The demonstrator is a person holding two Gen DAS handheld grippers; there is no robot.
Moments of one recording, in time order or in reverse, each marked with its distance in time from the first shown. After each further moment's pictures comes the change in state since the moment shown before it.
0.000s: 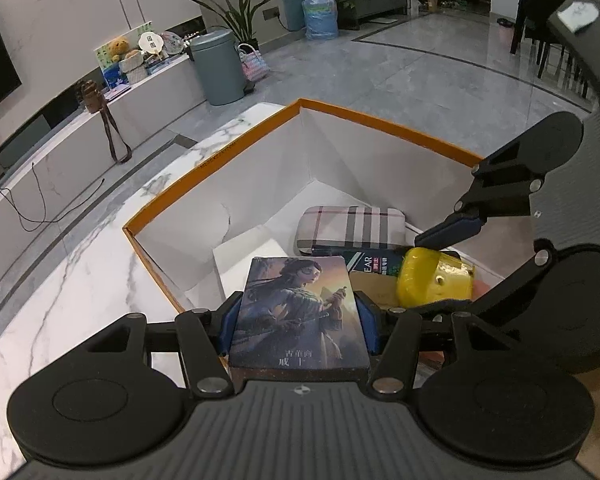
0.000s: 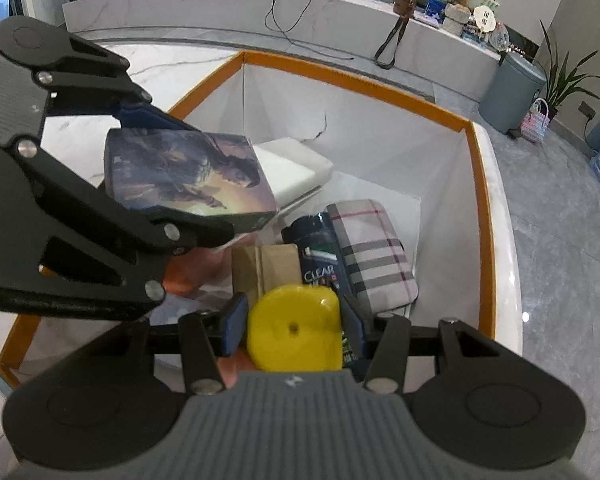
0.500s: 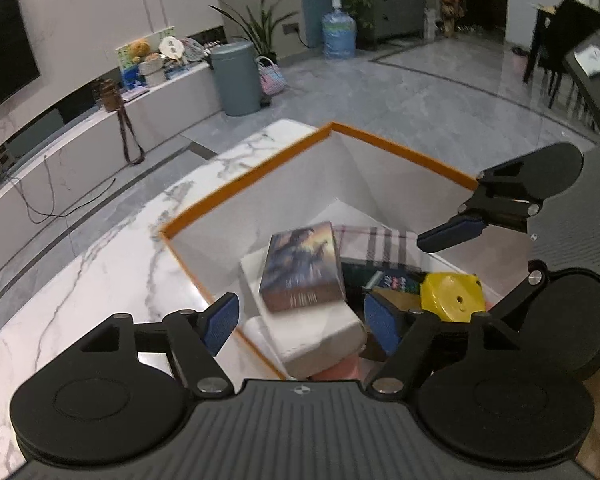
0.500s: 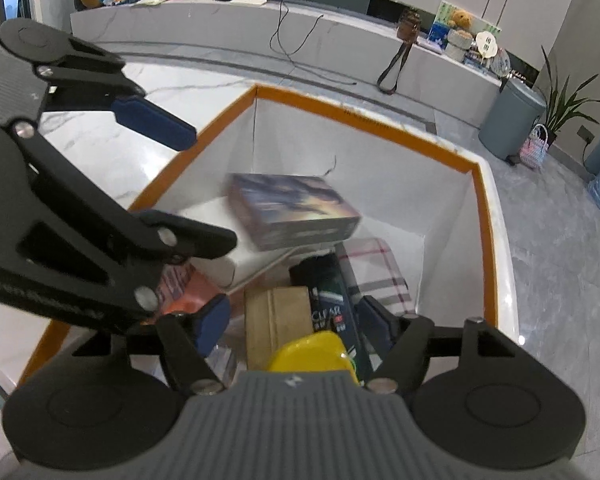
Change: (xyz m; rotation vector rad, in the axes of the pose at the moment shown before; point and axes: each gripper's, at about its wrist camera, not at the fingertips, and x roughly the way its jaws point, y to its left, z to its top) left arm -0.022 0.026 -0.003 -0.082 -0.060 0.004; right arm -0.006 0.011 0.013 -0.026 -0.070 -0.011
